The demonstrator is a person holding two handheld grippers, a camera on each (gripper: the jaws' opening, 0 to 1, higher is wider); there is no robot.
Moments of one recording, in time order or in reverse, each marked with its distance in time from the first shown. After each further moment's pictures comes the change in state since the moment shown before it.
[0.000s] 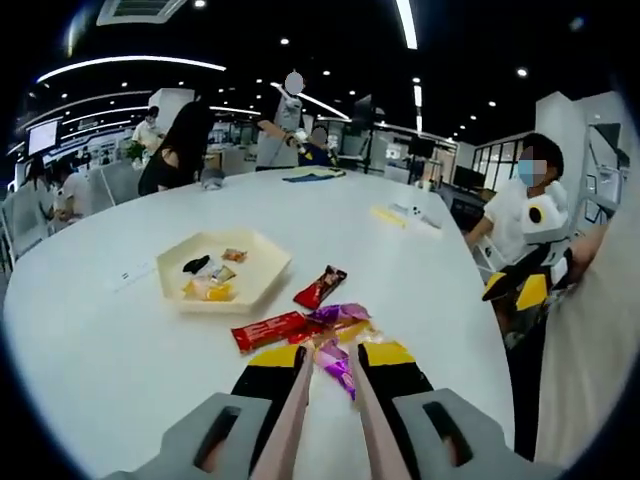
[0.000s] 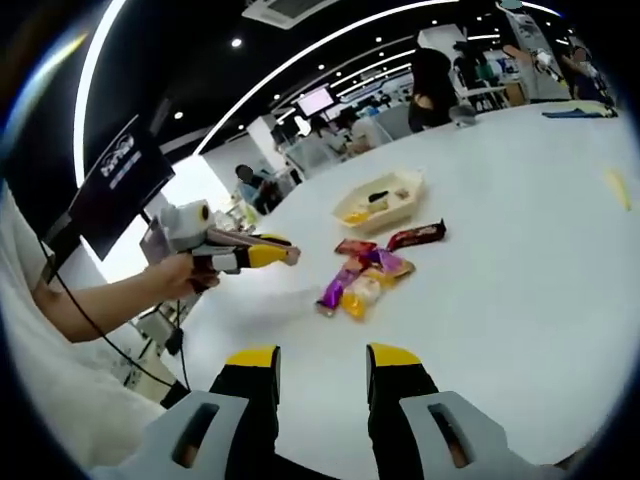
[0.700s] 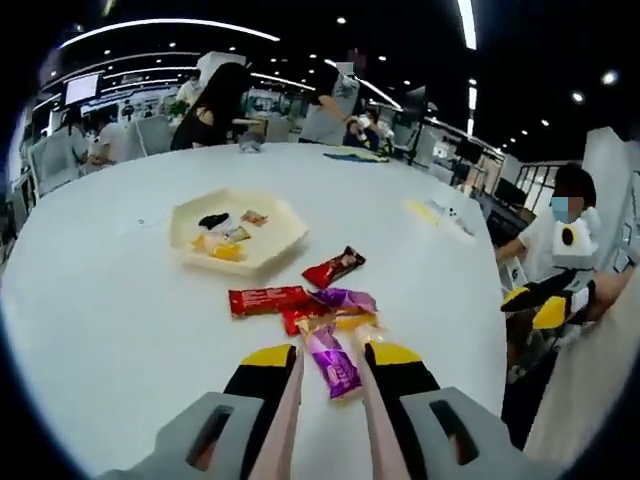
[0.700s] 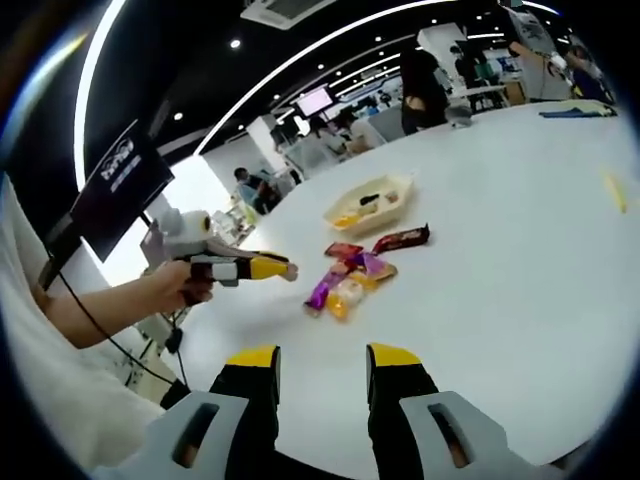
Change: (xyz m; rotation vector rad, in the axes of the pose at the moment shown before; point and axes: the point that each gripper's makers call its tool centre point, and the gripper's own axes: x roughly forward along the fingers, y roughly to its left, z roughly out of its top) left arm 0.018 -0.006 -0.014 -0.273 0.070 0.183; right arm -0.020 -0.023 0.002 0.014 0.004 -0.009
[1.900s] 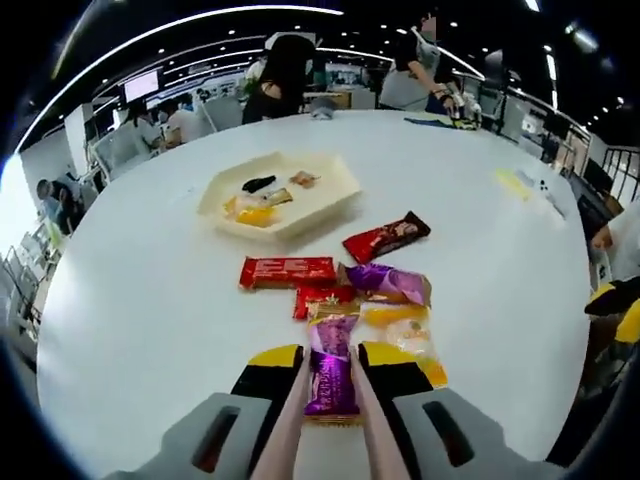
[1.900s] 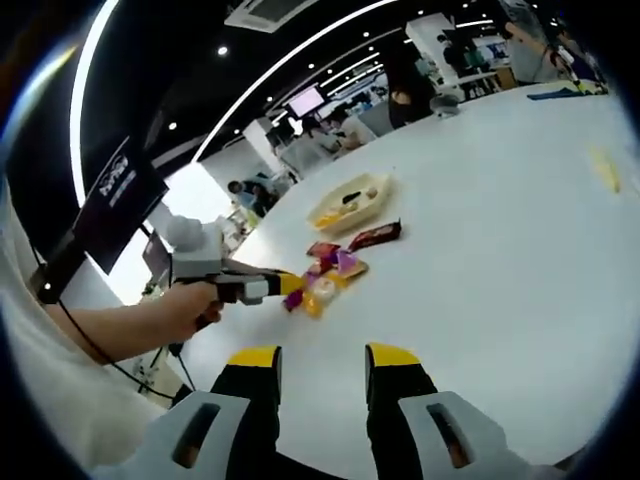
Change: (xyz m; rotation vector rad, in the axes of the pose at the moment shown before) left arm 0.042 0.004 -0.030 0.052 0.116 0.410; right arm -0.012 -0.038 0.000 0.062 0.006 0.028
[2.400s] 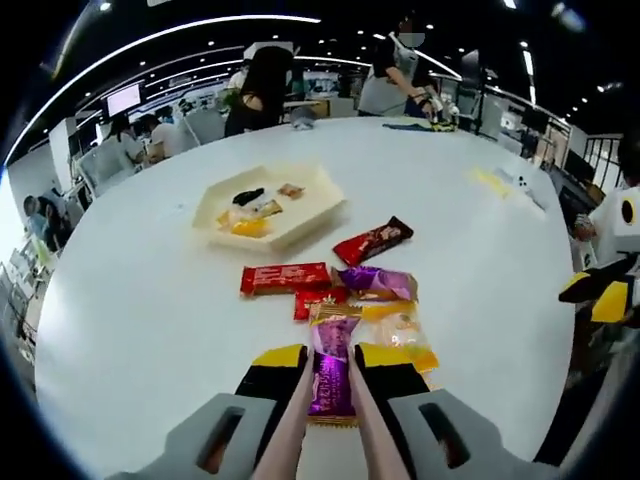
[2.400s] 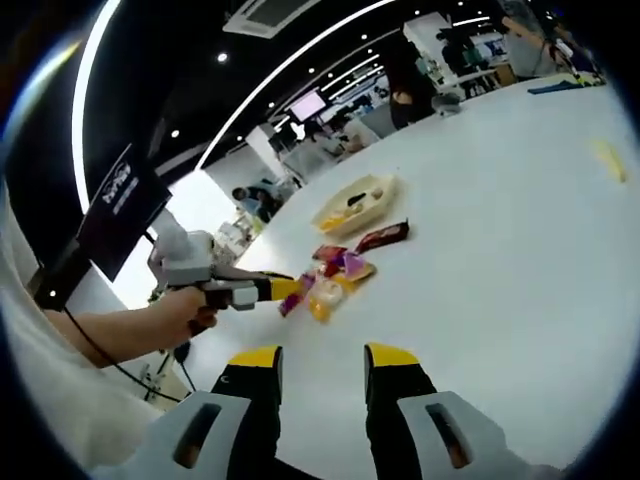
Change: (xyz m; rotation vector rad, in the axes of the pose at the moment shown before) left arm -0.016 0.007 0.007 0.037 -0.048 -0.092; right arm 0.012 0.005 0.001 0.021 -0.022 0.026
